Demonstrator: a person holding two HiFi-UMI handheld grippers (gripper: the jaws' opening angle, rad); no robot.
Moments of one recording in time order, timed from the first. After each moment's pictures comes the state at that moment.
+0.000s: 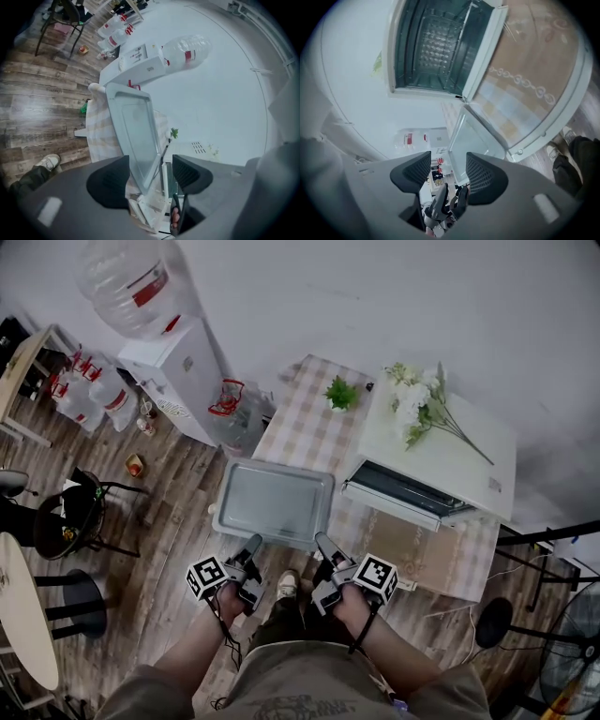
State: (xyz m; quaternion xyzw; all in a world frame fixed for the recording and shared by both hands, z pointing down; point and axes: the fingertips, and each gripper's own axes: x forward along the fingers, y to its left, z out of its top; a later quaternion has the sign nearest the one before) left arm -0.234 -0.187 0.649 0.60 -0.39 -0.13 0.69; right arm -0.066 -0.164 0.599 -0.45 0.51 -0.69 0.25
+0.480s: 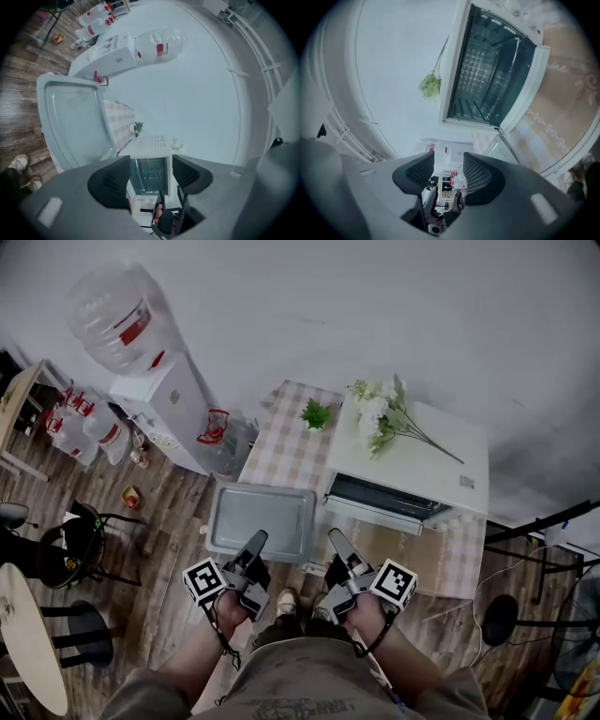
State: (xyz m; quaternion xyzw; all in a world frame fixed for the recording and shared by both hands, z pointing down) left arm -0.157 -0.216 0.500 0.67 -0.27 -0.21 0.66; right arm -0.005 -0.179 0.476 -0.45 0.60 -0.57 0.33
